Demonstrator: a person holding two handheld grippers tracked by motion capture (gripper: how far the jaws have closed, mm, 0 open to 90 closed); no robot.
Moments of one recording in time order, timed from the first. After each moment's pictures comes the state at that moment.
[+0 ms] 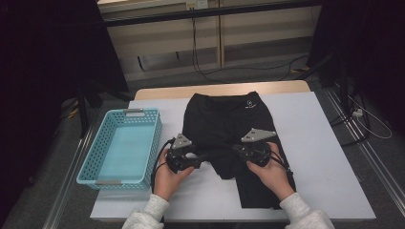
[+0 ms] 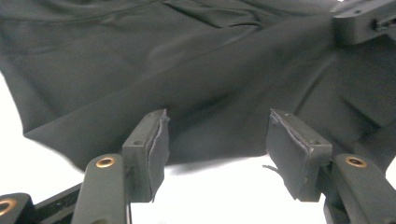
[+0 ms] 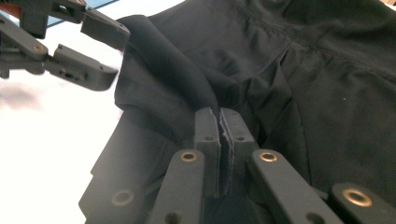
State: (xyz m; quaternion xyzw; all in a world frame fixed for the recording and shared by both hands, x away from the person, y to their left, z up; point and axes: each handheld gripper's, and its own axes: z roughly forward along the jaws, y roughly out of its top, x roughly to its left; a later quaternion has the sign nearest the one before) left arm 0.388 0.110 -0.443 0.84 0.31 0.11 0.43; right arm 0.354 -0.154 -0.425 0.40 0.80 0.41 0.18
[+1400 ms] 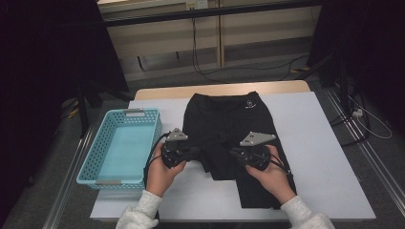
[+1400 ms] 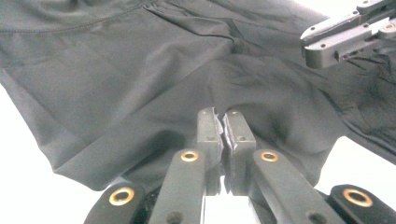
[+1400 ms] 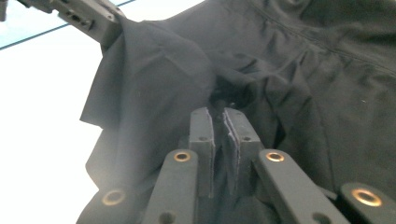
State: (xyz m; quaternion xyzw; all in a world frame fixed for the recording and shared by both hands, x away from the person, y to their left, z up) left arm 0.391 0.125 -0.408 0.85 0.31 0.06 0.41; right arm 0.343 -0.149 -0.423 0.38 0.81 0.42 0.17
